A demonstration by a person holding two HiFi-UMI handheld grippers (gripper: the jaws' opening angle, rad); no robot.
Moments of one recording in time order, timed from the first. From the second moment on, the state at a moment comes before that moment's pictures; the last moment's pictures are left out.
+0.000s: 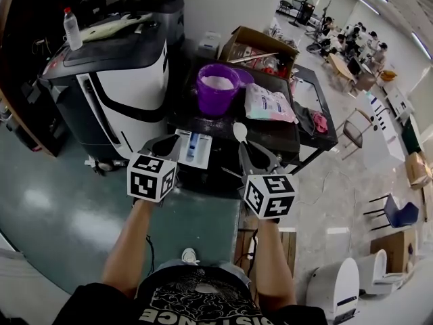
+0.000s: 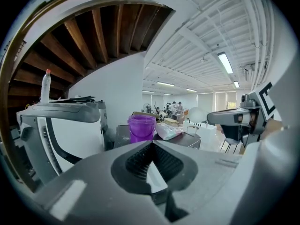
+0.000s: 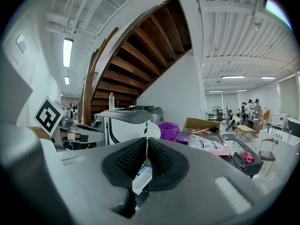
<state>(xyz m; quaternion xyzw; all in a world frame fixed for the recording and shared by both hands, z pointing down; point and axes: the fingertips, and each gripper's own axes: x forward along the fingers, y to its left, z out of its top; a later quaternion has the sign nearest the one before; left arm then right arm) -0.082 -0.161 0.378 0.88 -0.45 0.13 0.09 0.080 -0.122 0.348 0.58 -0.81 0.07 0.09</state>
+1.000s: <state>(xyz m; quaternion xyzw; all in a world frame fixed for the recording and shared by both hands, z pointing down) -0.059 -0.242 0.374 0.88 -0.44 0.13 0.07 0.088 -0.211 0.342 0.56 -0.82 0.05 0.08</state>
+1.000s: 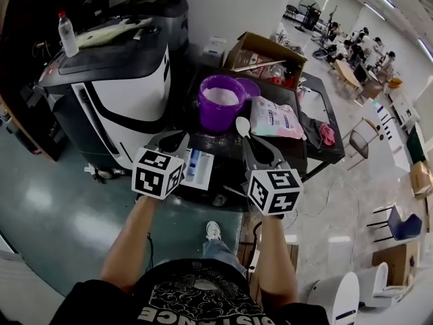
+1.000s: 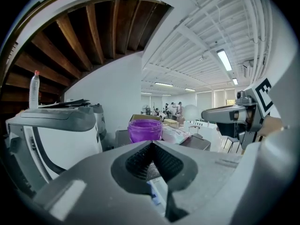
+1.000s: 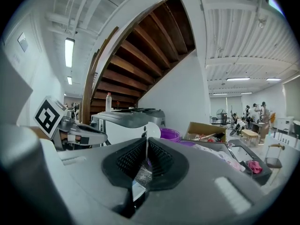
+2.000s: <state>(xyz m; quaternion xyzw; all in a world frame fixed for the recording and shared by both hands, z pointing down) -0.023 -0.368 0.390 0.84 -0.51 0.15 0.09 0.088 -0.404 0.378 0.35 -0.88 0.01 0.31</state>
